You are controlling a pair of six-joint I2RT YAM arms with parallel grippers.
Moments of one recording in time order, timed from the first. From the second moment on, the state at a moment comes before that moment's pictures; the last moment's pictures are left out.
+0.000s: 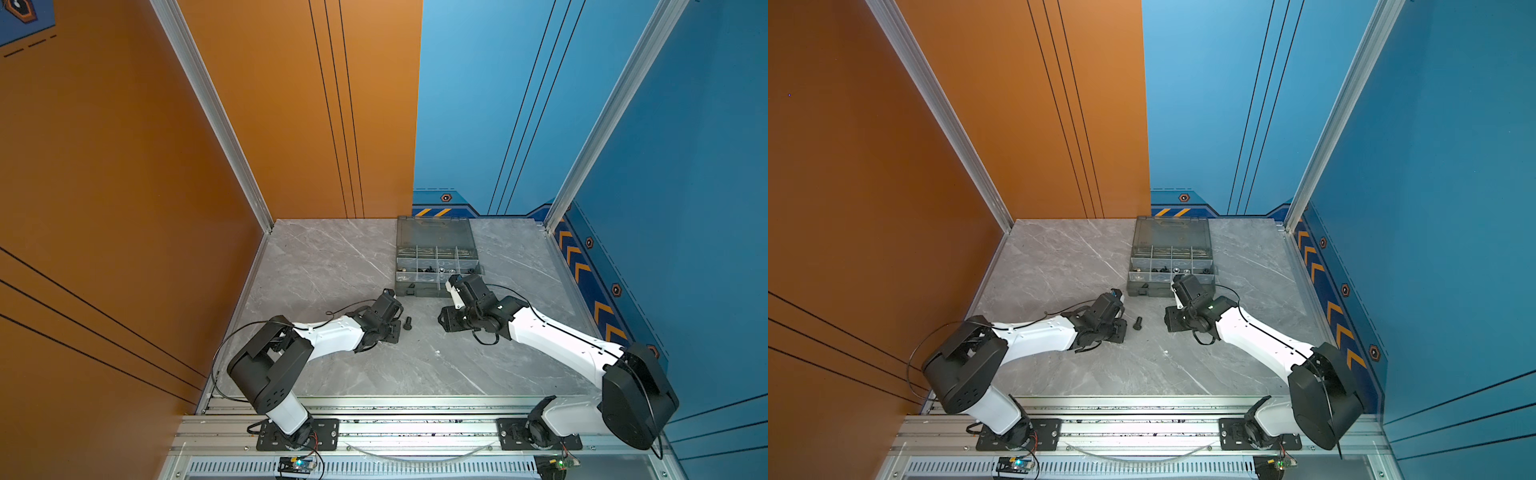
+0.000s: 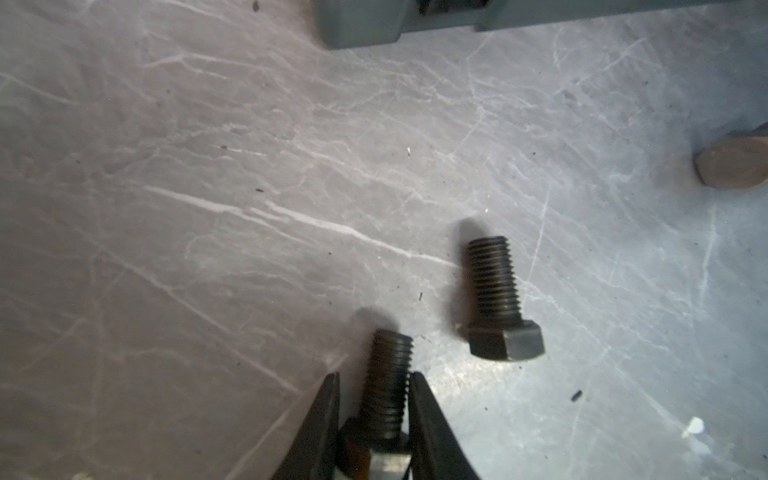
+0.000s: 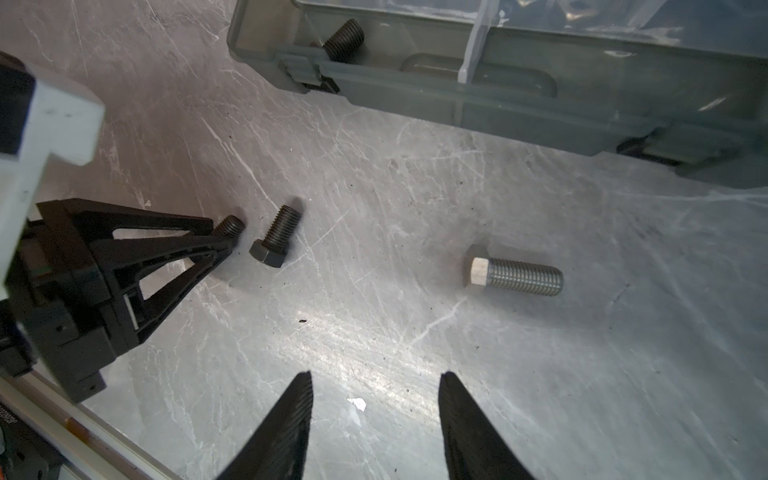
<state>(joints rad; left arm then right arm) -0.72 1.61 0.77 -0.16 -0.08 -0.49 0.62 1.37 0.90 -0.50 -0.07 0.43</state>
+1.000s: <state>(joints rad) -0.54 1.80 1.16 -0.06 0.06 -0.55 0.42 1.40 1.09 -0.56 -0.21 0.42</state>
